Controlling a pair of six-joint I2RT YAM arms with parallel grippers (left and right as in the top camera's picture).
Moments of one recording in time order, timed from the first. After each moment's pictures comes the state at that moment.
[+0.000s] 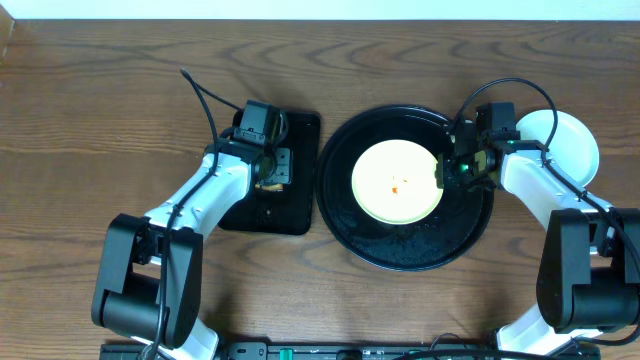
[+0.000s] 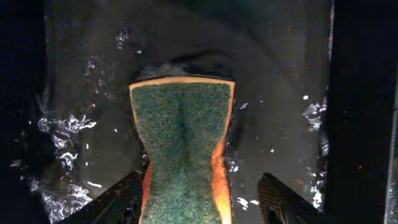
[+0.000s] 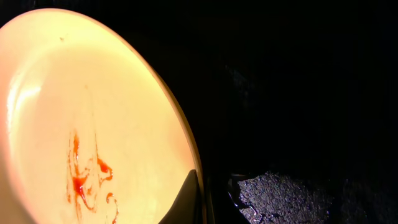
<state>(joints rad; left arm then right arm) -0.28 1.75 1.04 -0.47 0.00 -0.21 0.04 1.80 1.03 -0.50 -0.32 0.05</state>
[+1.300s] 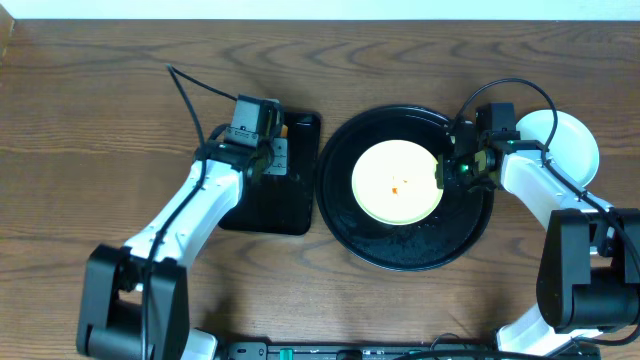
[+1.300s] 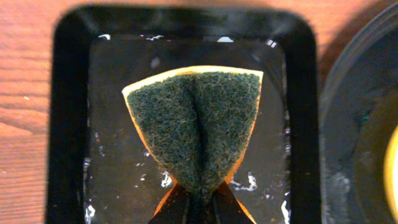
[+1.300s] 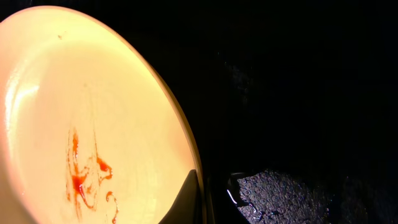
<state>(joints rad) -0.27 1.63 1.04 -0.44 -0.01 -0.20 0.04 1.80 1.03 -0.51 -0.31 0.05</state>
